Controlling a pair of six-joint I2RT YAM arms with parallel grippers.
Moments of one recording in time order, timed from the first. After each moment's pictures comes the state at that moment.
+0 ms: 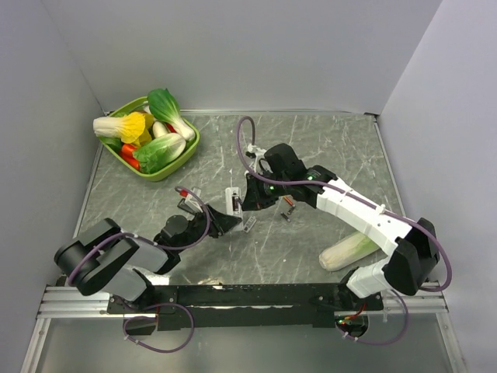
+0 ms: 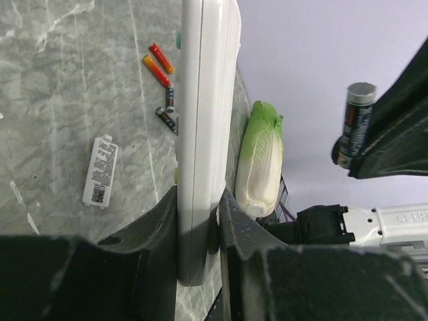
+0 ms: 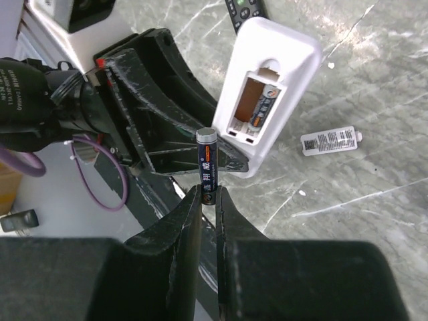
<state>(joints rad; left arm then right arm) -0.73 1.43 0.15 1.24 0.17 -1.03 0.74 1.41 1.22 -0.58 -0.38 0.39</state>
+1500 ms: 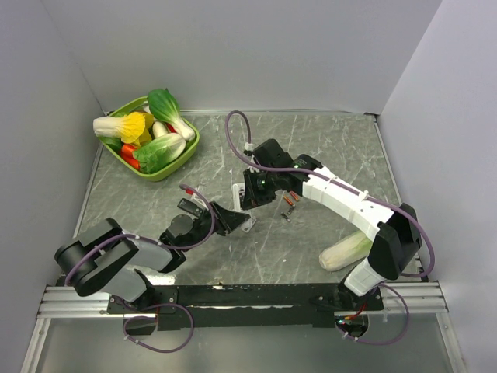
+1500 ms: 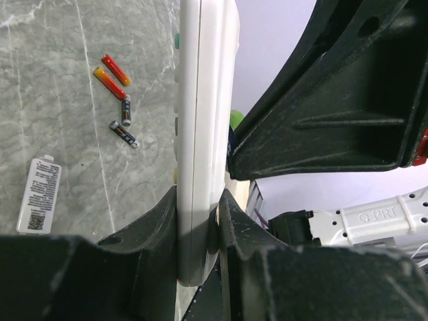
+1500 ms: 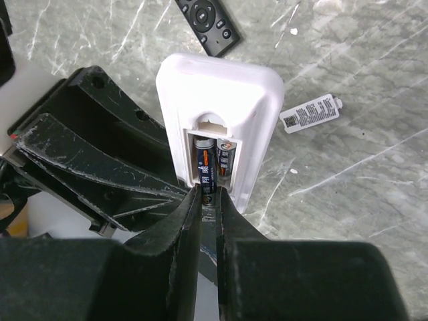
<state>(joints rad) -0.82 1.44 0.21 1.26 0.10 -1.07 0.75 1.56 1.37 -0.77 -0.26 0.50</state>
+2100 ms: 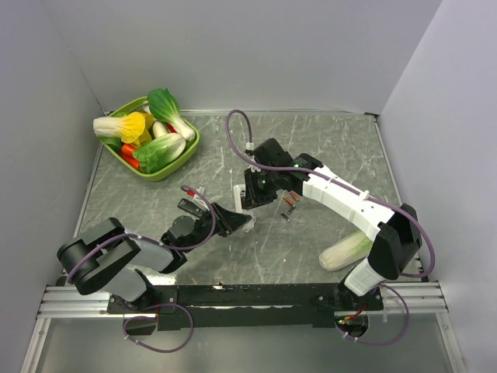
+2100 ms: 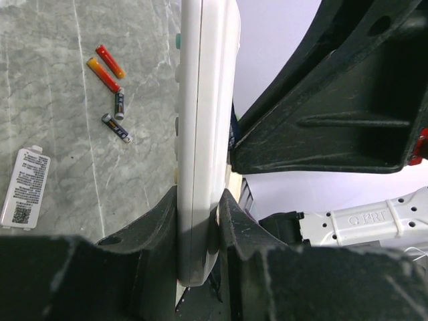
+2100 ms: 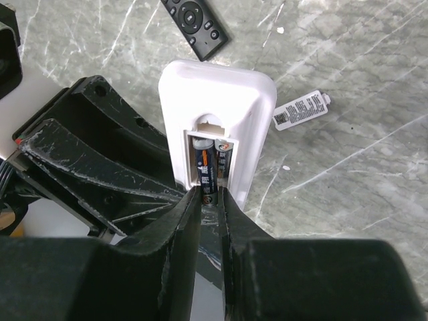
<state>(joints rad) -0.84 1.46 0.21 1.27 0.08 -1.13 0.75 1.56 1.39 -0.80 -0.23 0.51</state>
